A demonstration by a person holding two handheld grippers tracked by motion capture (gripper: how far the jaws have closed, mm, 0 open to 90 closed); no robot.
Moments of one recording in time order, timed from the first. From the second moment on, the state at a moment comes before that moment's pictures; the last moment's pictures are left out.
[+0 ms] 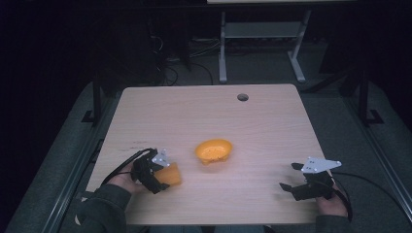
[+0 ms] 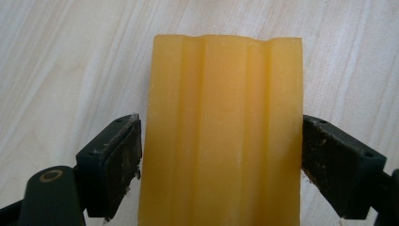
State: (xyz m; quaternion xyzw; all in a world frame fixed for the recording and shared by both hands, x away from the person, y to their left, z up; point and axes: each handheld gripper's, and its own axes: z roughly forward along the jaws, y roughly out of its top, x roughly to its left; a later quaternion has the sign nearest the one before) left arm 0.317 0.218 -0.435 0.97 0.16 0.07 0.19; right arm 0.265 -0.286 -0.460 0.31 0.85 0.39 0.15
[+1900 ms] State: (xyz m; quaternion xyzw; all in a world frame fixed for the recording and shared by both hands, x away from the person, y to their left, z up) left arm 0.328 0.202 -0.416 0.97 0.13 0.06 0.21; right arm 0.265 -0.289 -0.458 0.32 0.84 0.40 0.16
